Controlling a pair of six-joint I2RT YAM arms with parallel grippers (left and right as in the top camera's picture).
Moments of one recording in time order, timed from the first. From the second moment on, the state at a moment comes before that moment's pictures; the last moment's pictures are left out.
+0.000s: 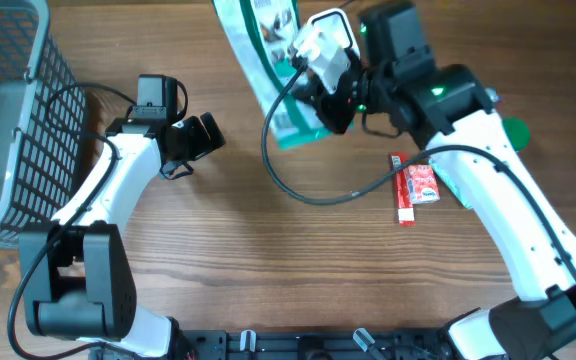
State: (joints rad) left arm -0.05 1.70 1.10 -0.60 0.12 -0.53; right arm 0.46 1.65 1.69 -0.82 -0.46 -0.47
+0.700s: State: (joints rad) left arm -0.05 1.70 1.10 -0.60 0.12 -0.53; right arm 0.46 2.08 1.70 -0.10 0.33 -1.01
